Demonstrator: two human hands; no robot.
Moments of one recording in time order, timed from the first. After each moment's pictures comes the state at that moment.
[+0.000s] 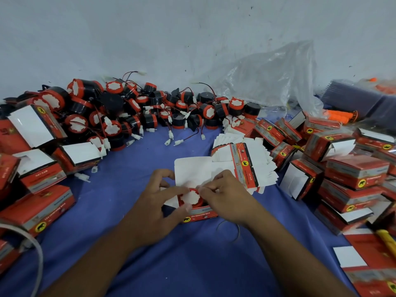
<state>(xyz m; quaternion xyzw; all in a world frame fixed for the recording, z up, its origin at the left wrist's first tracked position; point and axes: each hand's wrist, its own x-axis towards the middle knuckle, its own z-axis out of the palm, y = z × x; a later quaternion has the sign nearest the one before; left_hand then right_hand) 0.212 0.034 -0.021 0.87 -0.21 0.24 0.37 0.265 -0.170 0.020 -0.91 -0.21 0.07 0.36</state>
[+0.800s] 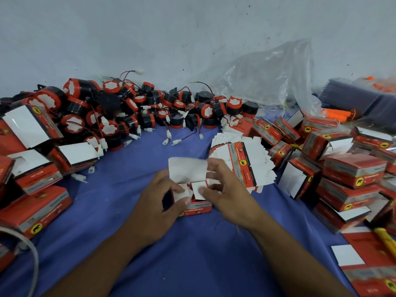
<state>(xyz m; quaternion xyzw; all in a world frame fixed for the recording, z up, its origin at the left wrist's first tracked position) 0.217 0.024 -0.026 0.85 -0.13 0.22 0.46 0.269 -0.178 0.006 -0.78 -0.27 0.06 0.56</state>
